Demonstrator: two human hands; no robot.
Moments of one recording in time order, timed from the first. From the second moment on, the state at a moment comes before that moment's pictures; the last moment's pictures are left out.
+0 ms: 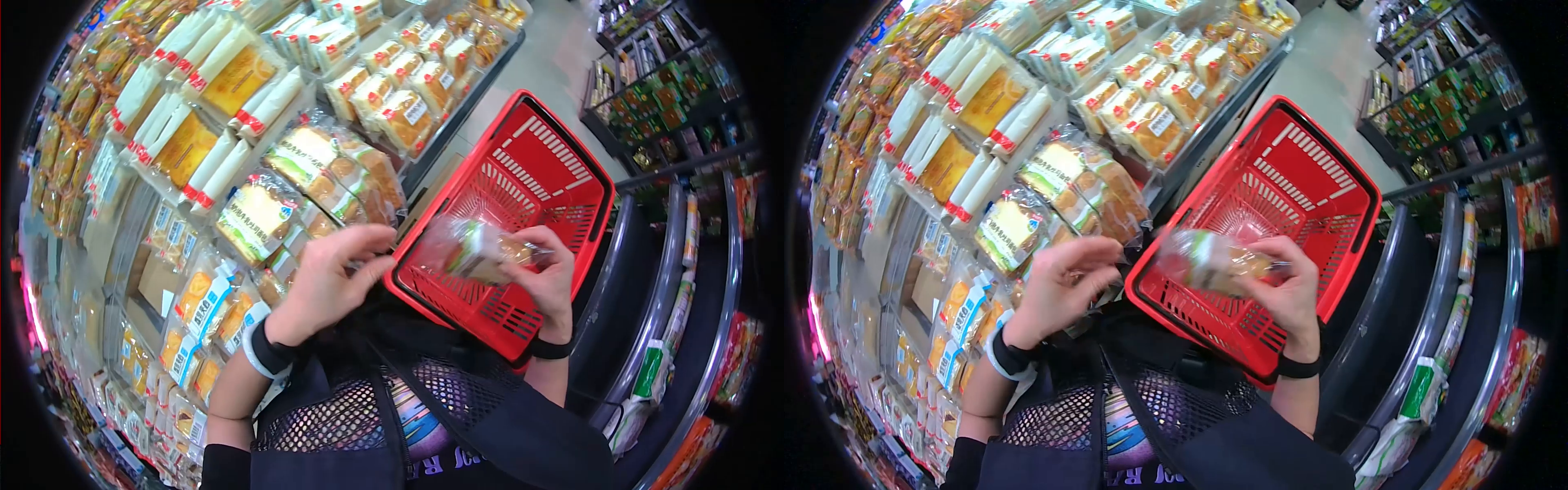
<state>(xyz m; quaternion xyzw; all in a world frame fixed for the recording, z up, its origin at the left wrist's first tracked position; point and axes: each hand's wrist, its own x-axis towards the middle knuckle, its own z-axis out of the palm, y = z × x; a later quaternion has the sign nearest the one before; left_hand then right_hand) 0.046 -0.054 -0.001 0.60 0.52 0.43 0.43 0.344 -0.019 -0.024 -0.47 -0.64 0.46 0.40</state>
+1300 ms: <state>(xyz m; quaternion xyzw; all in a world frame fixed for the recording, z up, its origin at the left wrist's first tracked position) -0.024 -0.054 -0.014 0.75 0.57 0.18 0.29 0.327 -0.033 -0.217 -0.53 -0.66 0.53 -0.01</state>
